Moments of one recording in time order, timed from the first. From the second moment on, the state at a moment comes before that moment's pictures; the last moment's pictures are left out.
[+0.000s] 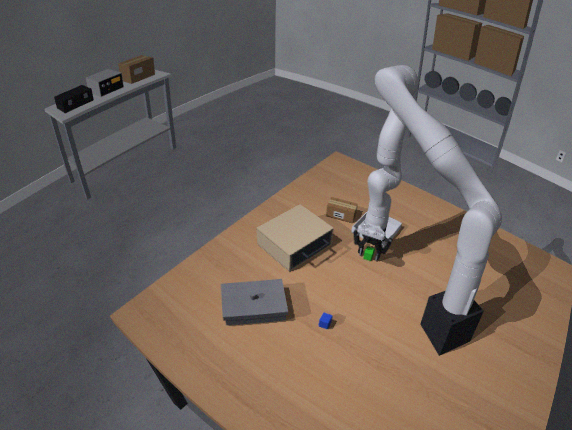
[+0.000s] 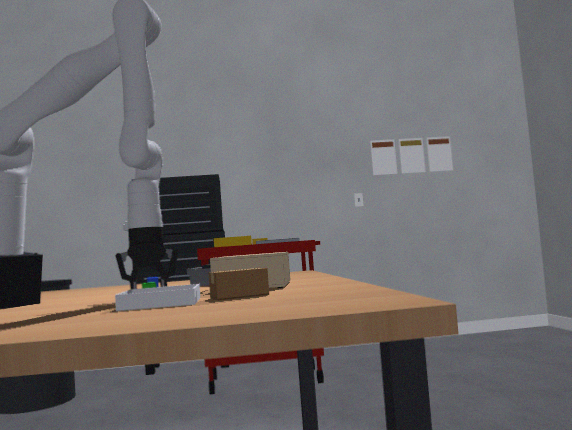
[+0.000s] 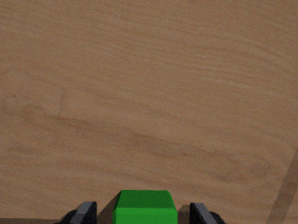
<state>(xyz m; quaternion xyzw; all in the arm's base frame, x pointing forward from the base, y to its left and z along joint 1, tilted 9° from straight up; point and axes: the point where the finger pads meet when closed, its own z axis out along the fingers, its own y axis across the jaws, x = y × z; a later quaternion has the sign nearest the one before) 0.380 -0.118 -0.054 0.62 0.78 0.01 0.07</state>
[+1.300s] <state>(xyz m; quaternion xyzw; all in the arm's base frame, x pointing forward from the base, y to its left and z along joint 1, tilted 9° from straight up) 0.380 -0.118 -0.054 0.62 0.78 0.01 0.07</state>
